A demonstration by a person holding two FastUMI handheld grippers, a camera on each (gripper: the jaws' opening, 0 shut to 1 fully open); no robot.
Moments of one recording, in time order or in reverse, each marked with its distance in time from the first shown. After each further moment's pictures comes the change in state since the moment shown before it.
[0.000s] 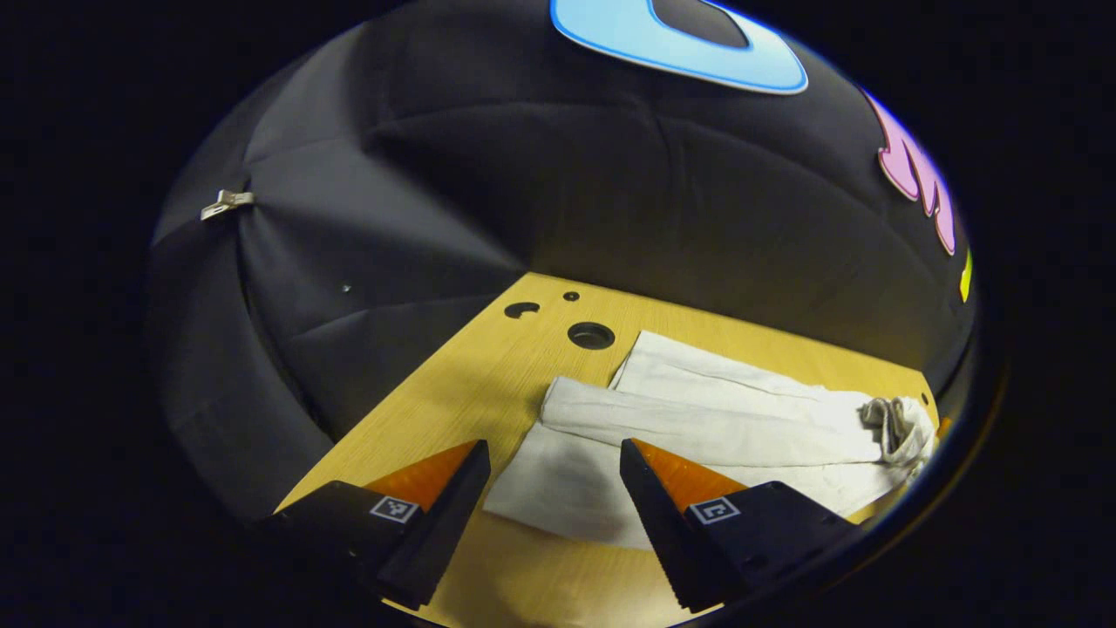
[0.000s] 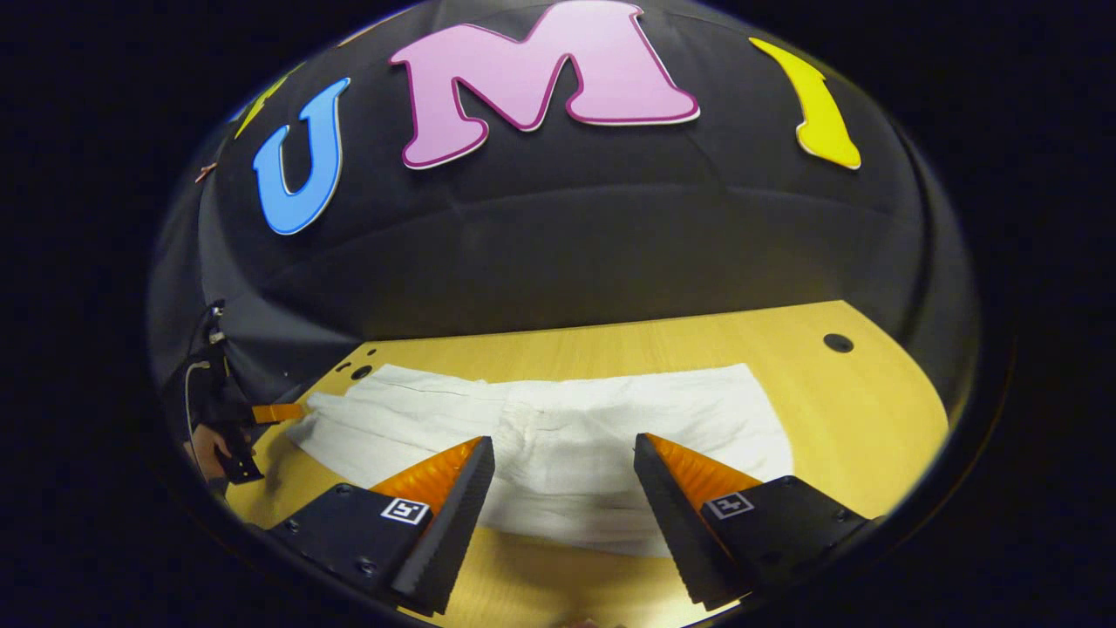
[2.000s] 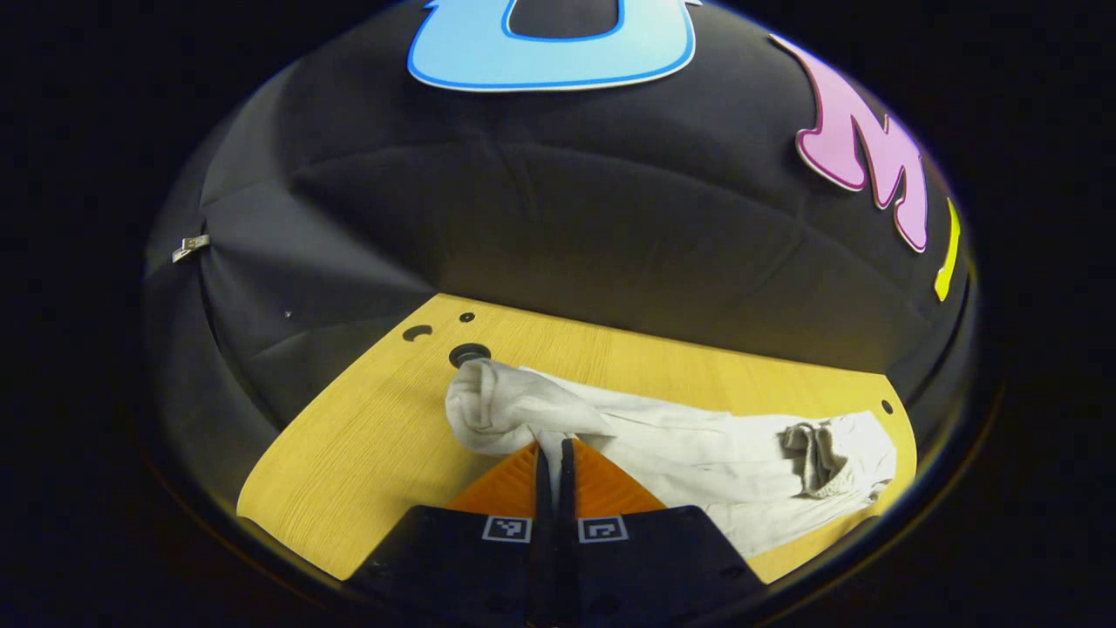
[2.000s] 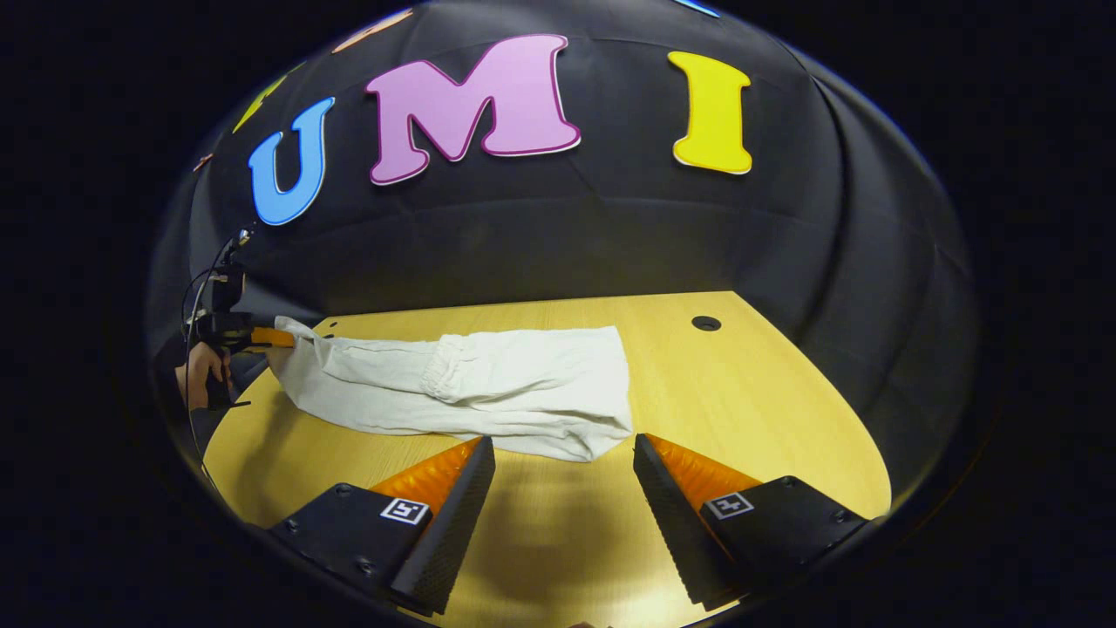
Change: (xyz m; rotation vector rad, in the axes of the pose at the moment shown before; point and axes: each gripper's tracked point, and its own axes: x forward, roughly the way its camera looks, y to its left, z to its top) left arm -0.042 -0.128 0.046 0.006 -0.030 -0.114; right arm -0.127 -0.104 -0.025 -0.003 0.021 -0.123
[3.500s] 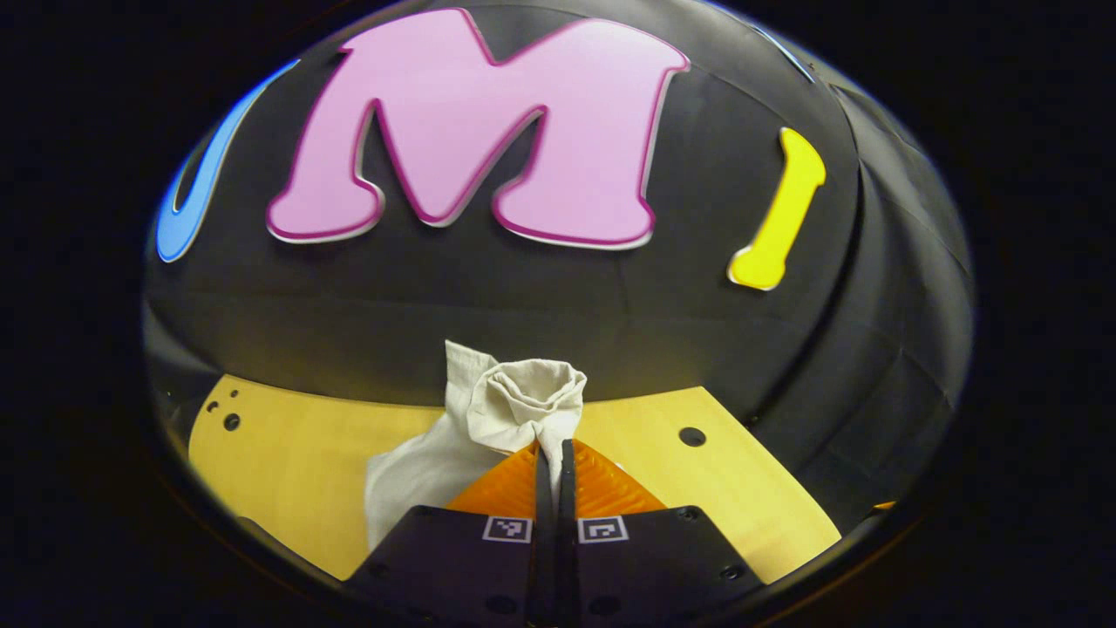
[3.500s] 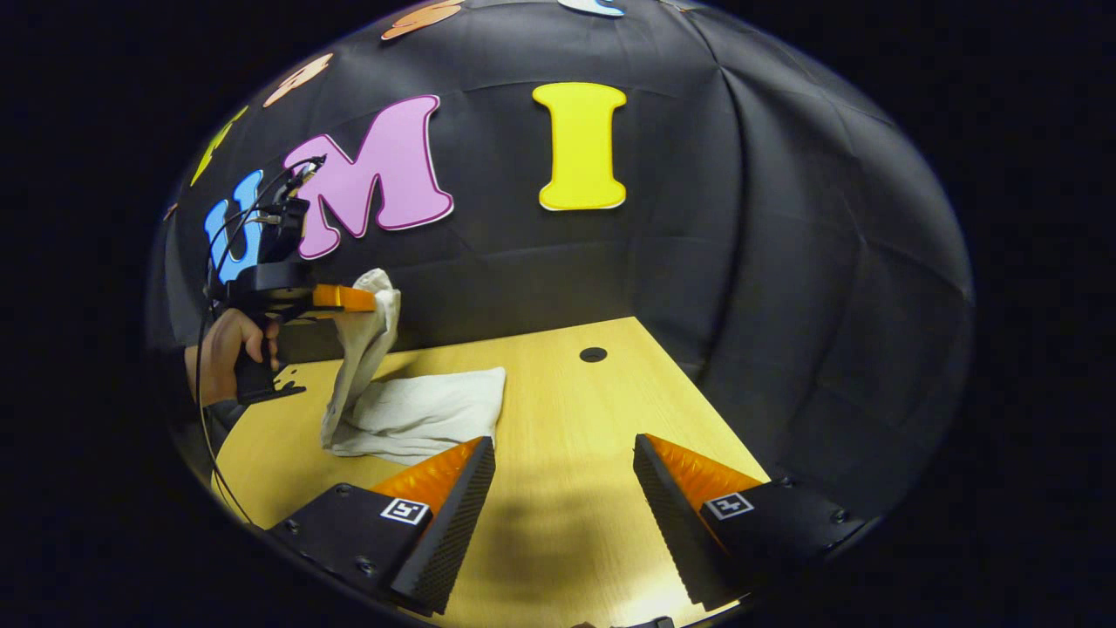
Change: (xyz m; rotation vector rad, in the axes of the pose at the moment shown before) left arm -0.079 -0.445 0.014 0.204 -0.044 -0.472; right arm -0.074 -0.156 0.038 0.101 -0.082 -0.129
